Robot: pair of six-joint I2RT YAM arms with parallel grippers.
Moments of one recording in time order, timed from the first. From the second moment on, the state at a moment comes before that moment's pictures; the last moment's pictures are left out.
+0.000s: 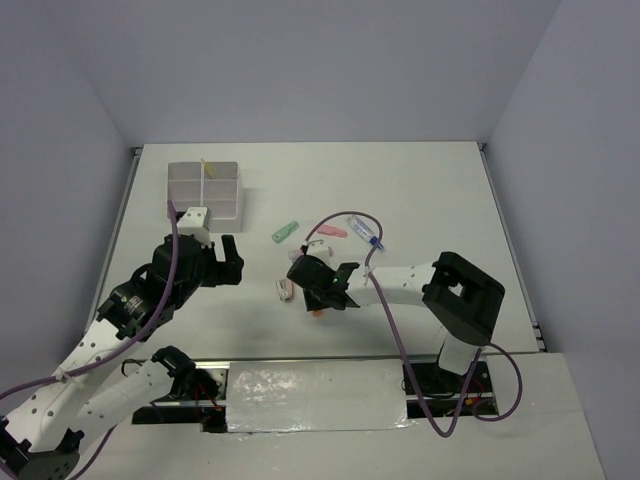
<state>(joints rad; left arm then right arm) -0.58 0.70 0.84 -0.71 -0.30 -0.42 1.06 1.72 0.97 -0.32 0.30 0.74</state>
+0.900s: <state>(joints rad) -0.61 0.81 0.64 -0.13 0.57 -0.66 1.17 0.99 0.79 -0.33 0.01 0.08</state>
